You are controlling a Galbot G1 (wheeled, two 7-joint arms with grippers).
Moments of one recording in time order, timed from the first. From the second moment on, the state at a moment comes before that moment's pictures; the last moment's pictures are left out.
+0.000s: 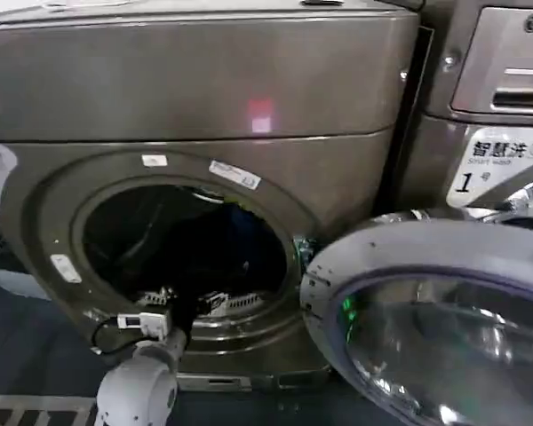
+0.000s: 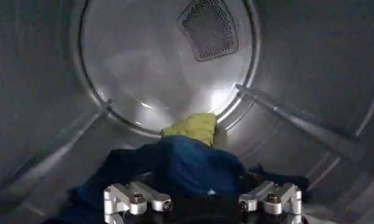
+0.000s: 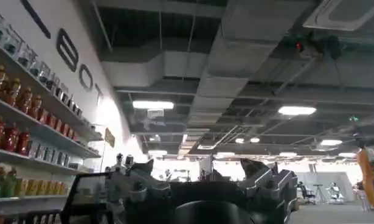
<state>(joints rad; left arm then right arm) 1.24 -1.47 -0.44 -2.17 -0.02 0.74 0.00 -1.73 1.27 2.42 1.69 0.59 -0.07 0.09</state>
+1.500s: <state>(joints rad) 0.67 -1.55 -0.44 -1.46 0.03 0.74 -0.03 -1.71 1.27 2.36 1.71 0.59 -0.04 0.06</state>
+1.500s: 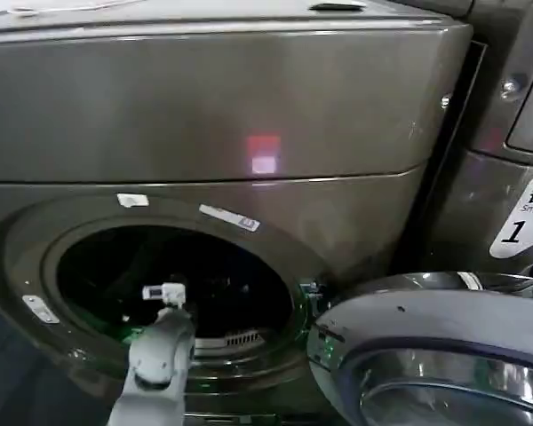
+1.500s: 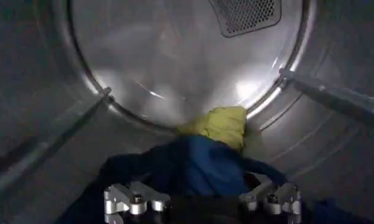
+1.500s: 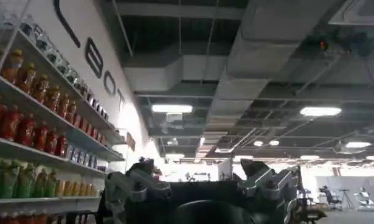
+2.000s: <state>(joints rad) 0.44 -1.56 -0.47 -1.20 0.35 0.58 0.24 -1.70 1.27 2.34 1.72 0.59 -0.03 0.06</state>
